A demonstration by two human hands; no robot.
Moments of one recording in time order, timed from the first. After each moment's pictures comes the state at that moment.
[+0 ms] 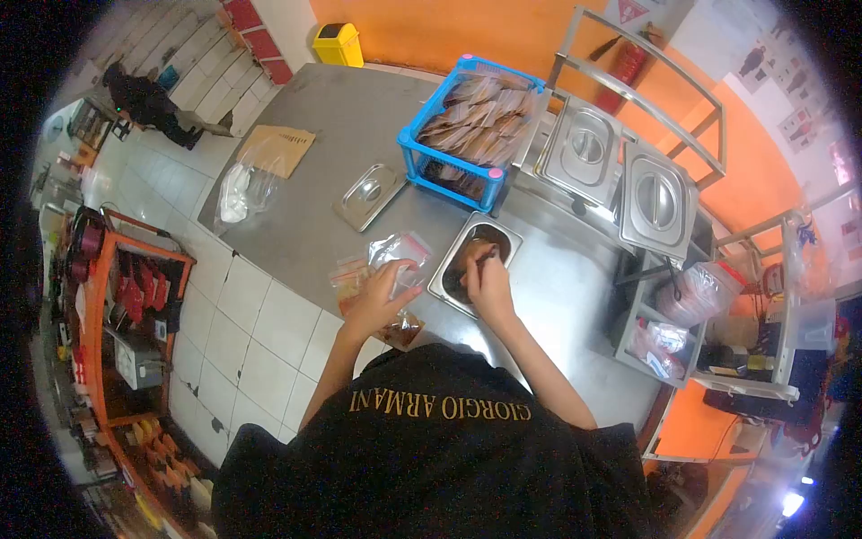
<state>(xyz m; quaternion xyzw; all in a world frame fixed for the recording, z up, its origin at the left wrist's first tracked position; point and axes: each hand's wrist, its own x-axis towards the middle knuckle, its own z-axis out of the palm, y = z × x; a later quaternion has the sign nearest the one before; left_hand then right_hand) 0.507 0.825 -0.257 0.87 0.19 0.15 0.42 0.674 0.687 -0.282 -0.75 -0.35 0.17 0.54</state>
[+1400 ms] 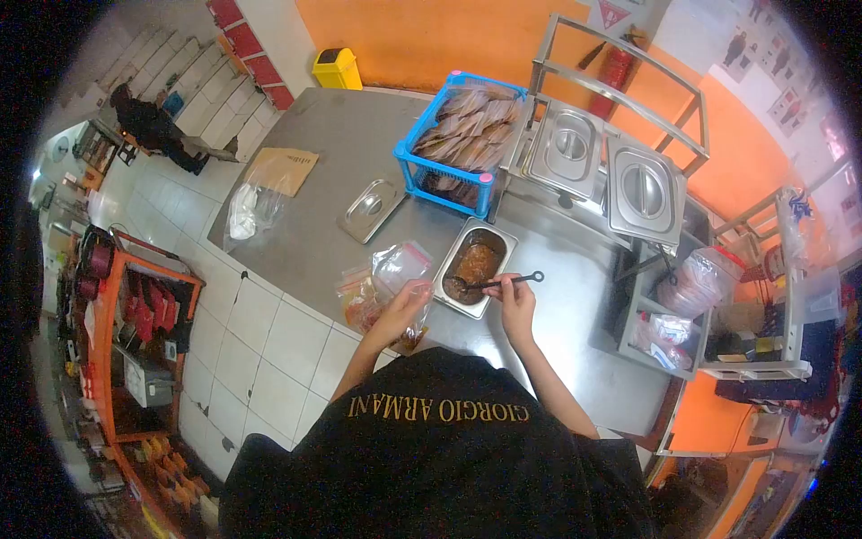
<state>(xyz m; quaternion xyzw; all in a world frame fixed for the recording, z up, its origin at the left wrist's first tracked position) 0.512 0.798 -0.302 0.70 0.22 0.11 0.68 0.677 0.636 -0.317 -0.58 -0.16 0.26 0.75</state>
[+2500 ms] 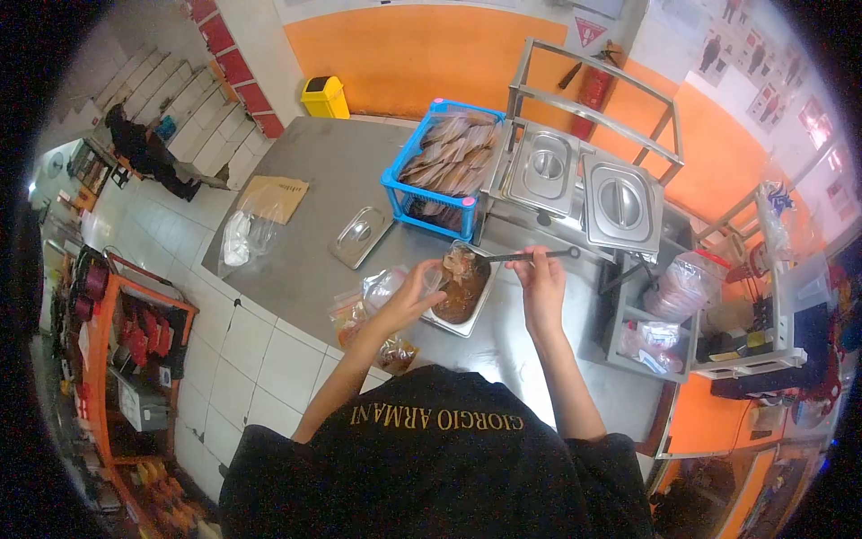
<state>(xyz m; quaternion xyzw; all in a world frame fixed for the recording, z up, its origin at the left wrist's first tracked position) 0.574 0.819 -0.258 0.86 0.03 0.18 0.48 0.722 0.635 -0.203 -0.46 -0.09 0.23 0.86</state>
